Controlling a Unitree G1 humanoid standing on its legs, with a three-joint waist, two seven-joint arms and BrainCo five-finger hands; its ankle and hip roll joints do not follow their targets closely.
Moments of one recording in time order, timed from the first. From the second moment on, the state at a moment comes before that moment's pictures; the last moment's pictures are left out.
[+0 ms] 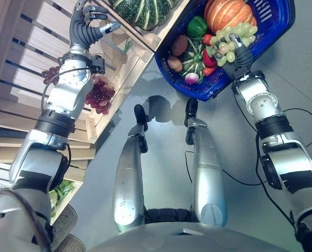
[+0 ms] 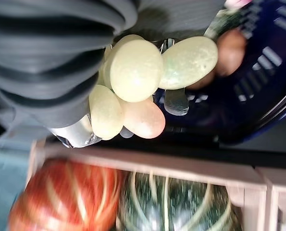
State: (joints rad) left arm -0.90 0.65 -0.34 0.44 -0.47 -0.08 0.33; right arm -0.91 -0.55 0.19 0.81 1.43 0.12 0.11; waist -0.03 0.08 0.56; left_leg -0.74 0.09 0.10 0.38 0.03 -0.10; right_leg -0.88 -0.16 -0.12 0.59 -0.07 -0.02
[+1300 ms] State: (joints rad) left arm -1.00 0.93 -0.55 0.40 0.33 0.26 0.33; right arm -0.81 -0.65 0.23 0.58 0.92 0.13 -0.18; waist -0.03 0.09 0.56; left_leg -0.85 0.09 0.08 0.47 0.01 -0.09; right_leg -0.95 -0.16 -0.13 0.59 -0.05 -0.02
